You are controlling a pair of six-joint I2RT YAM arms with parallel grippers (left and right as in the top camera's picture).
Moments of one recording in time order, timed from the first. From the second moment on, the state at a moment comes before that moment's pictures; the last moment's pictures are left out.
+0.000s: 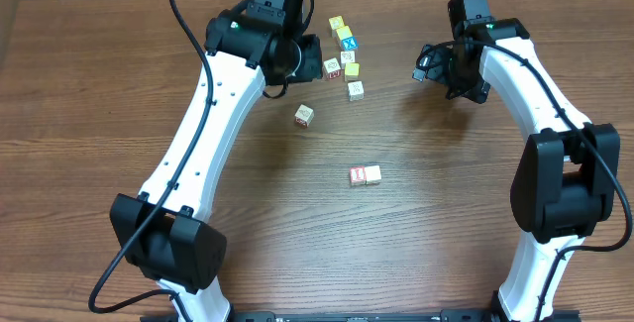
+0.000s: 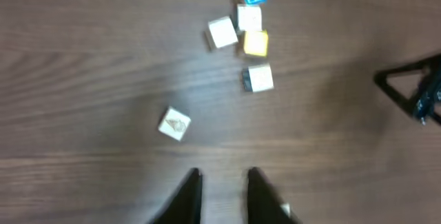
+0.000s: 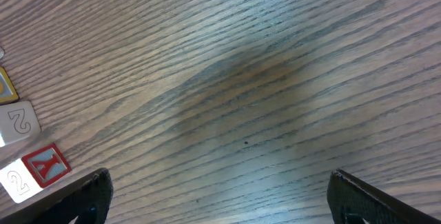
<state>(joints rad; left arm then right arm) -0.35 1.89 1.92 -1.12 0.06 -0.42 0.14 2.09 1.72 -0.92 -0.02 0.51</state>
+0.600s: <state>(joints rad) -0.39 2.22 1.92 -1.14 -0.09 -0.32 0.14 2.09 1.72 -0.93 -0.02 0.51</state>
